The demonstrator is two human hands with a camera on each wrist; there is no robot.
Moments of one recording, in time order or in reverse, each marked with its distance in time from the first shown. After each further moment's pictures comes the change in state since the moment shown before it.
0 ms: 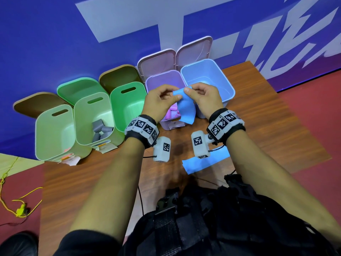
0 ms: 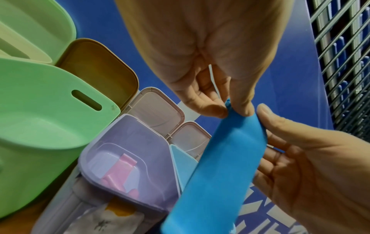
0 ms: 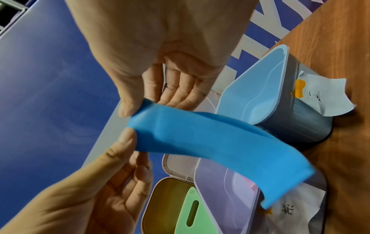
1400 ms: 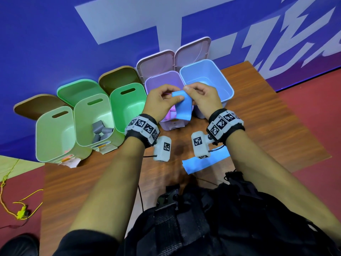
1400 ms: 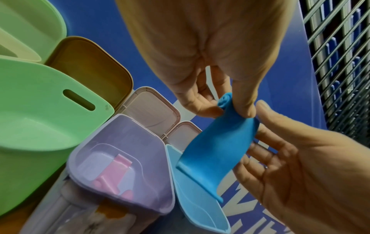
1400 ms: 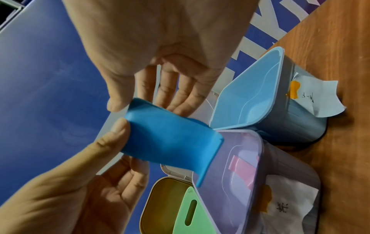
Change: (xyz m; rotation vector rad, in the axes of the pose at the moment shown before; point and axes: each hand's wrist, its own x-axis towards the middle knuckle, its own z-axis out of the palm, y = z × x) left_hand 0.000 0.009 0.005 0.004 -0.012 0.018; right_hand -0.002 0.001 -0.001 0.032 -0.040 -0.051
